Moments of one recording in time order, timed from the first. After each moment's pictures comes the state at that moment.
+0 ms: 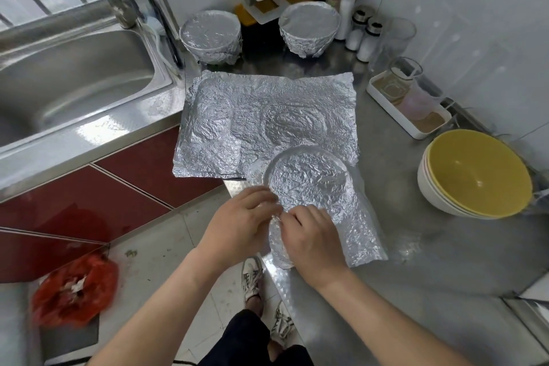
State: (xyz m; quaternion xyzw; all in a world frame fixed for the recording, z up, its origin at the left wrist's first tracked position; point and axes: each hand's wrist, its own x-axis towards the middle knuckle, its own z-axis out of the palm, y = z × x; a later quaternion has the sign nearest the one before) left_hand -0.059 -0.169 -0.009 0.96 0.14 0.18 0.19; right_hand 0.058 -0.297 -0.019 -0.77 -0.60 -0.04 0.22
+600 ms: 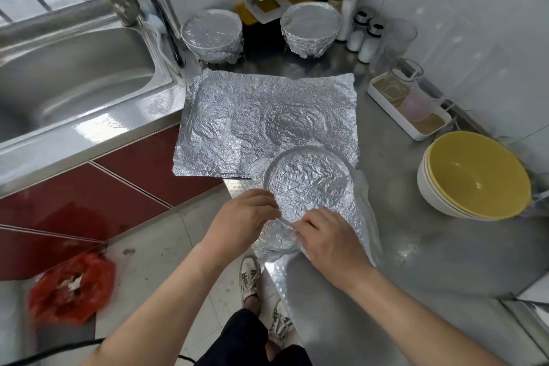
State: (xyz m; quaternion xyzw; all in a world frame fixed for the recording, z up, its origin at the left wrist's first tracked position) left_hand -0.054 -0.164 -0.013 0.96 0.13 0.15 0.21; right_hand 0.090 -0.319 -0.023 -0.74 -0.66 0.01 0.17
